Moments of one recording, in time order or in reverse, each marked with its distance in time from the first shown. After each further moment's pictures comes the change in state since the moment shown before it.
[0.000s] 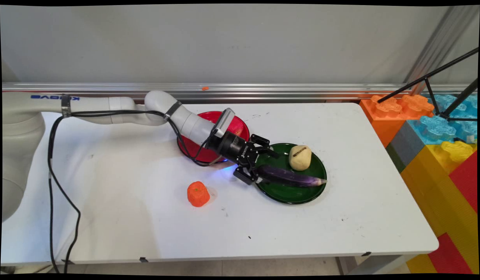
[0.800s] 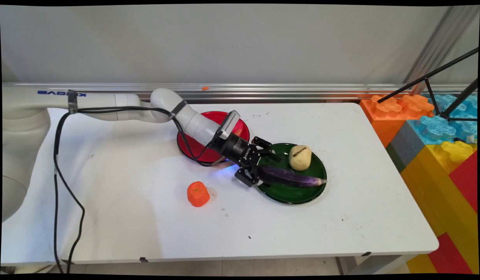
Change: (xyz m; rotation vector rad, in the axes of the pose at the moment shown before) arm -0.001 -0.008 0.008 -0.037 -0.049 0.009
